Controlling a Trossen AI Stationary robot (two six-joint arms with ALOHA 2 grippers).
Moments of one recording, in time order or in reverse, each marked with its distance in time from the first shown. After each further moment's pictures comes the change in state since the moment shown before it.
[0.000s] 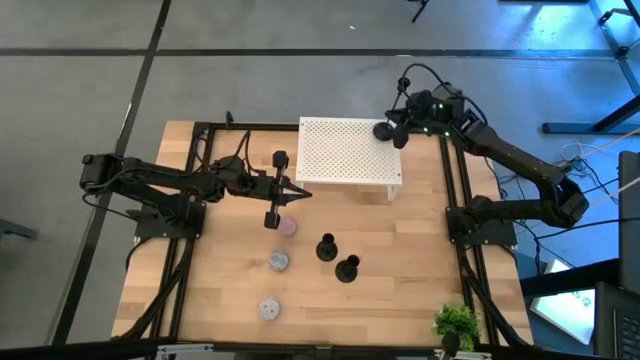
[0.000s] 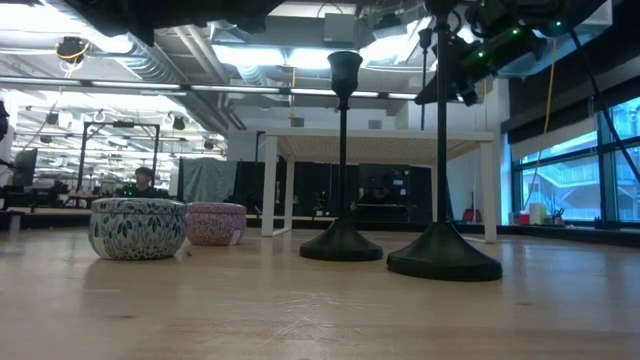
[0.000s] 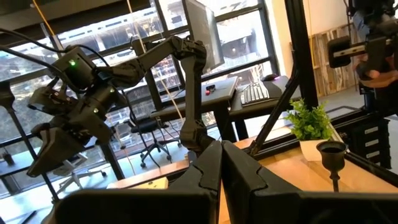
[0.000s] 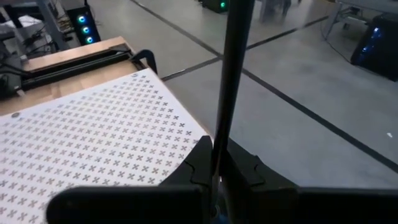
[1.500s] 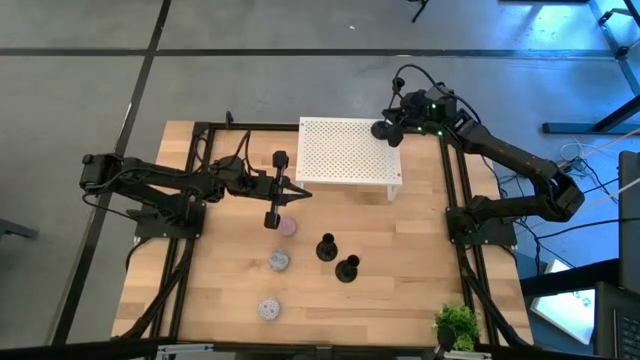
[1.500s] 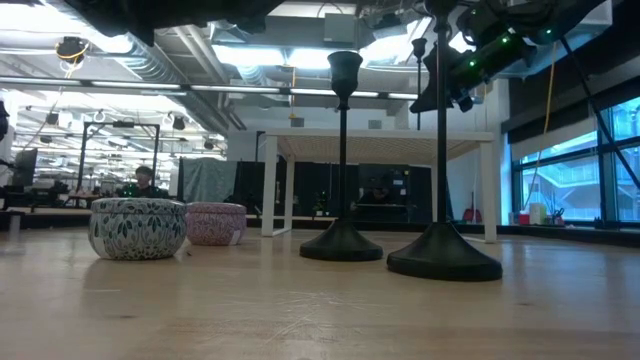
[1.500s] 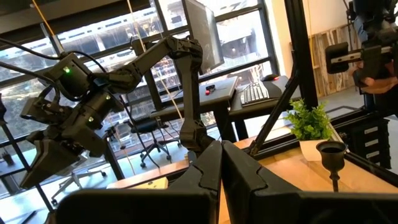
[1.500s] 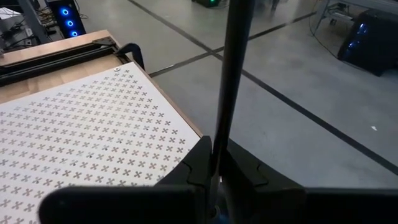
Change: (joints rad) left arm 0.000 0.000 0.000 0.000 0.001 0.000; right arm 0.010 0.060 0.000 0.044 0.060 0.000
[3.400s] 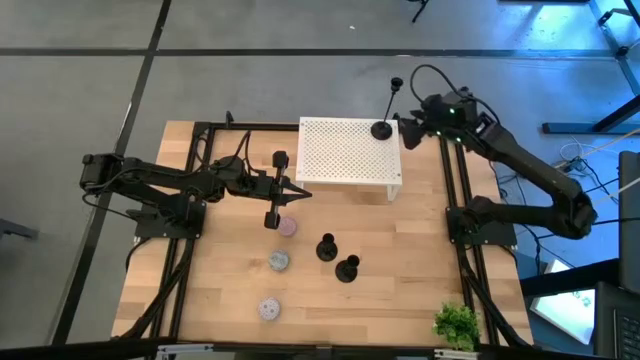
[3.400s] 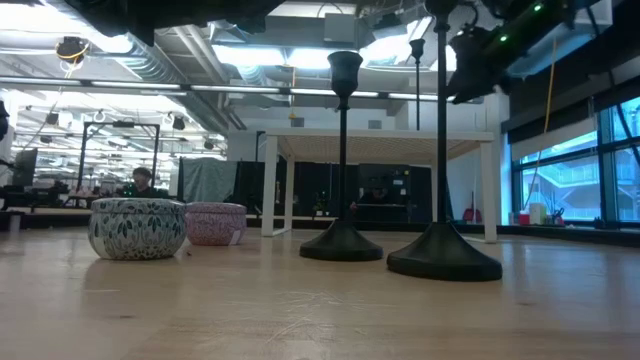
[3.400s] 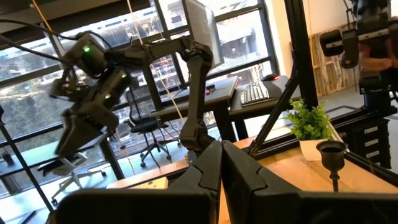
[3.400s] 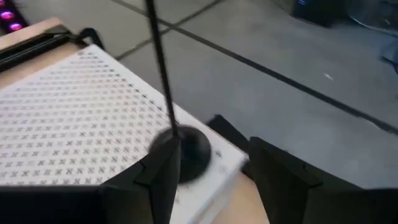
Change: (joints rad) left arm 0.000 0.000 0.000 -0.001 0.000 0.000; right arm 0.027 -0.206 0.052 -0.373 0.206 0.140
